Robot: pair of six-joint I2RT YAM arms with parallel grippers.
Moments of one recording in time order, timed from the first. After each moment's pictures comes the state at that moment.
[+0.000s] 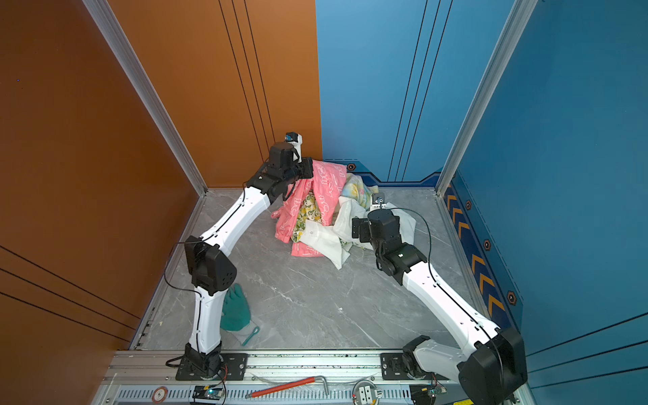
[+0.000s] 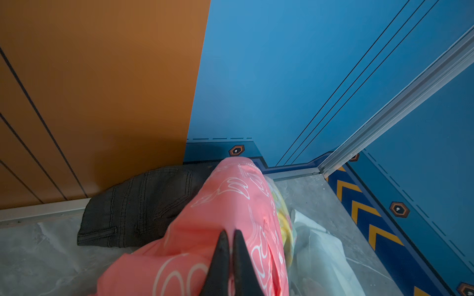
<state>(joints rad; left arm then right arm) -0.47 2.14 2.28 -0.41 -0.02 -0.36 0.48 1.19 1.00 -0.26 0.37 0.19</state>
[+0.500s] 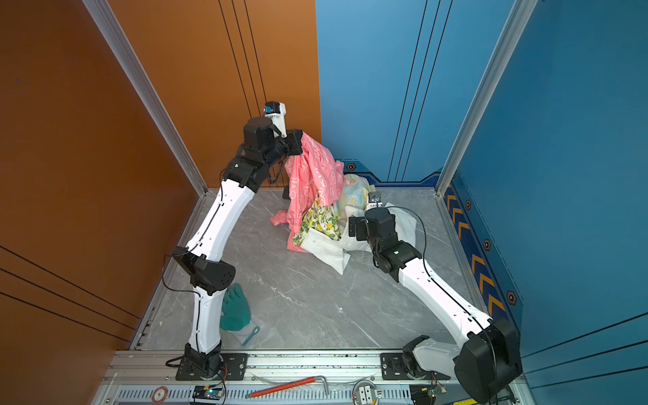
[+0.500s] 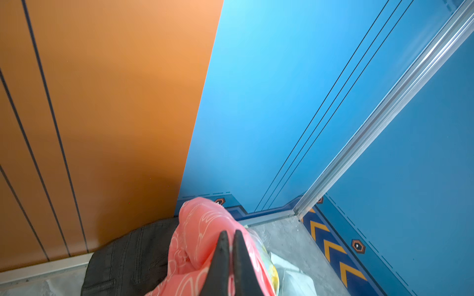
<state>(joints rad) -0.43 2.16 2.63 -0.55 -0.01 -0.36 0.48 1.25 1.00 -0.20 0.34 0.19</state>
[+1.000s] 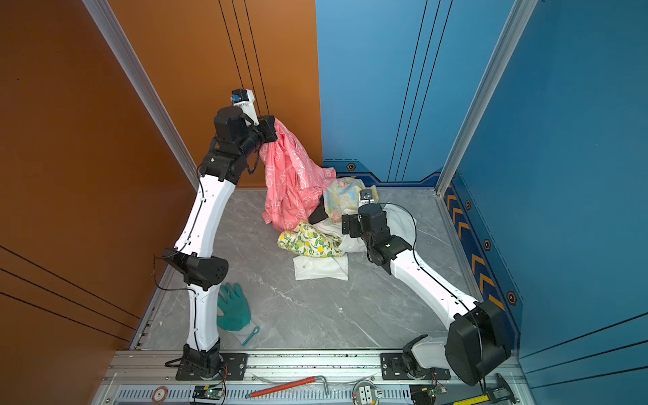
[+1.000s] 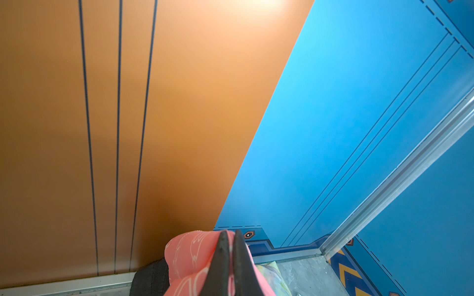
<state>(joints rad) -0.29 2.16 2.70 -0.55 -0.01 -0.36 0.48 1.35 1.05 -0.16 0.28 0.19</state>
